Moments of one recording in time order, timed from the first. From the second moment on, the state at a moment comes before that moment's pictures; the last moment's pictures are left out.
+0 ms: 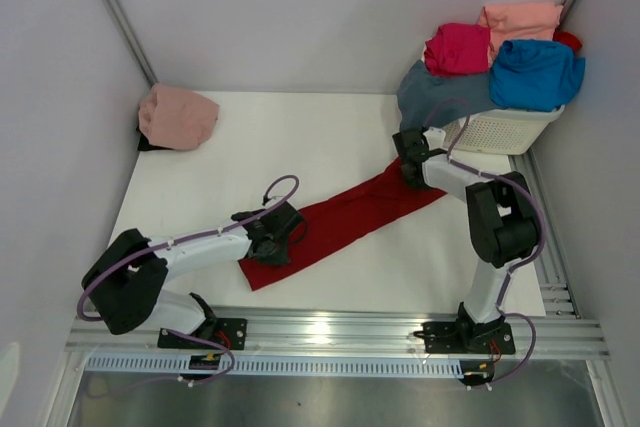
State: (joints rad) left arm -0.80 1.38 0.69 -0.58 -0.26 -0.72; right arm 0.36 1.86 1.20 -0.40 0.53 0.56
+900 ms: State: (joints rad) left arm -0.80 1.38 0.70 -0.59 -0.28 -0.76; right arm 0.22 1.89 1.21 -0.30 0.34 0.58
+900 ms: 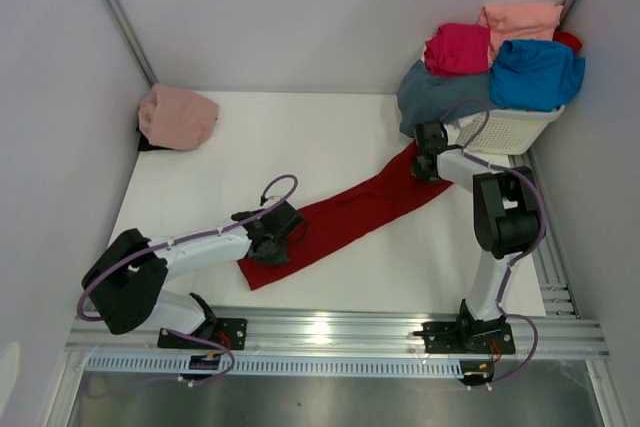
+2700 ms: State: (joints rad) left arm -1.19 1.36 0.99 -0.84 -0.07 -0.80; right arm 0.34 2.60 2.23 -0.25 -0.29 0.49
